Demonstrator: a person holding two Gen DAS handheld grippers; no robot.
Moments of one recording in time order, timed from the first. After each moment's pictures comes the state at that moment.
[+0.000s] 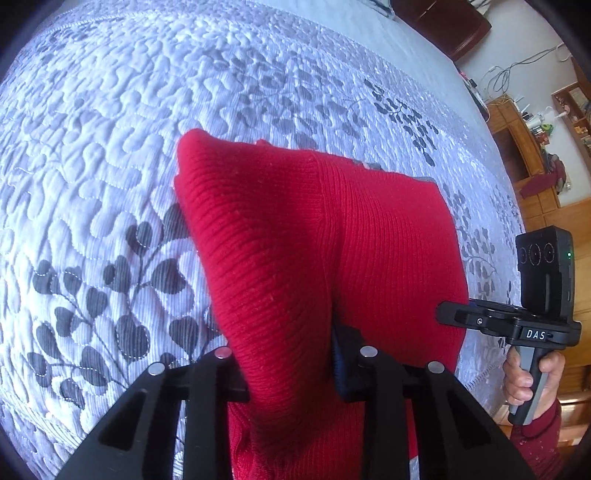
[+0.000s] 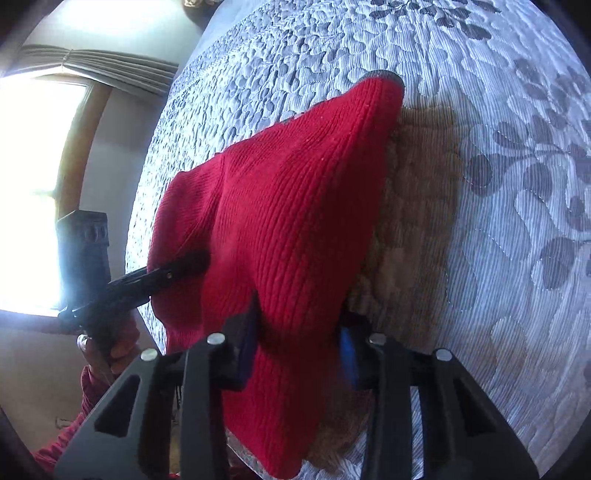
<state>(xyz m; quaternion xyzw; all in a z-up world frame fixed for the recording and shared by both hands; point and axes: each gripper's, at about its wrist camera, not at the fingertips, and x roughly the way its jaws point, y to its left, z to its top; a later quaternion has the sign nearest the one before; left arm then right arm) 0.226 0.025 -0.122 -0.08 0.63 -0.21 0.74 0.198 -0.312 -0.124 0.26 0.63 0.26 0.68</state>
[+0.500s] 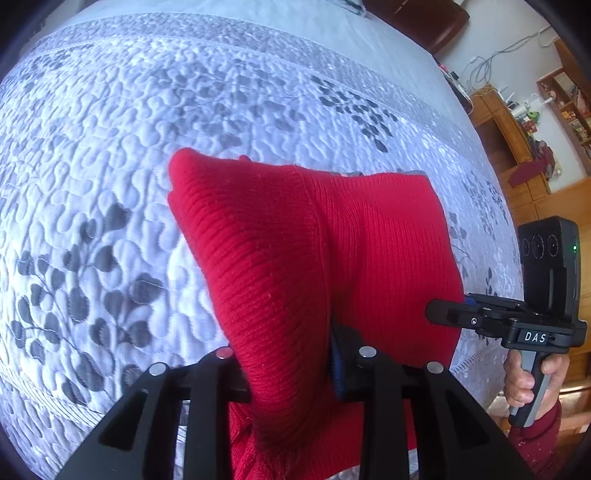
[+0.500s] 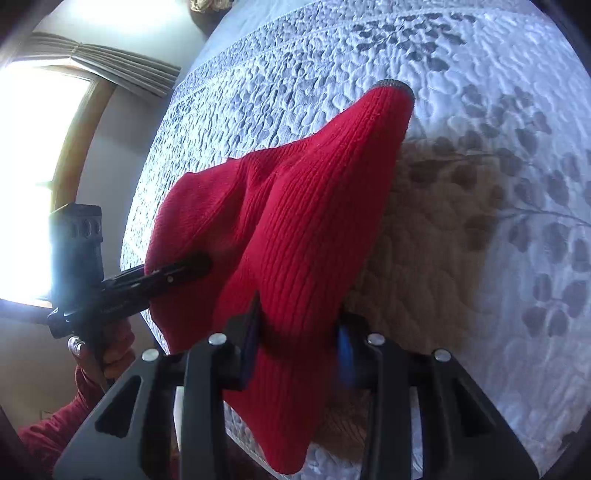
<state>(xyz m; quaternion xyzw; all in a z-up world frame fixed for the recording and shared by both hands) 0.192 -0.034 -0.089 -0.07 0.62 -0.23 0.75 0.164 -0.355 -0.081 0.23 0.62 0.24 0.71</state>
